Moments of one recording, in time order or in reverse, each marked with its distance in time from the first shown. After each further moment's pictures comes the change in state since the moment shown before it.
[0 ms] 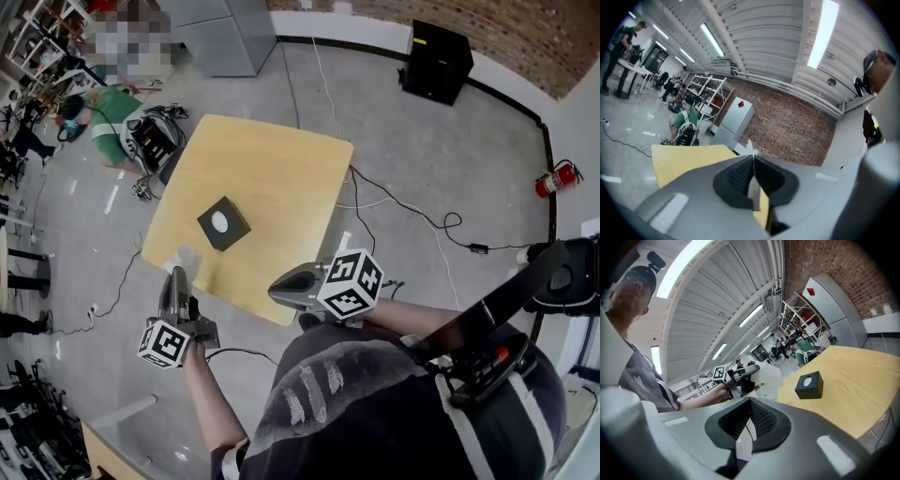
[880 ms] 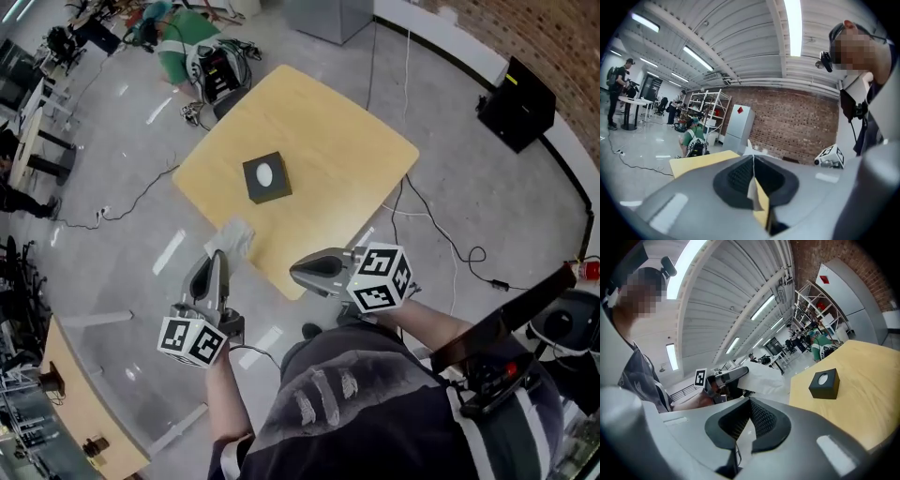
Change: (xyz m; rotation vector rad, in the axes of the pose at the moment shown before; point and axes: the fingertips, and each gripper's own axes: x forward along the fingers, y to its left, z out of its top) left arm -0.057 -0.085 -0.020 0.206 -0.043 0.143; right arm -0.004 0.008 0.003 -0.054 0.087 0.200
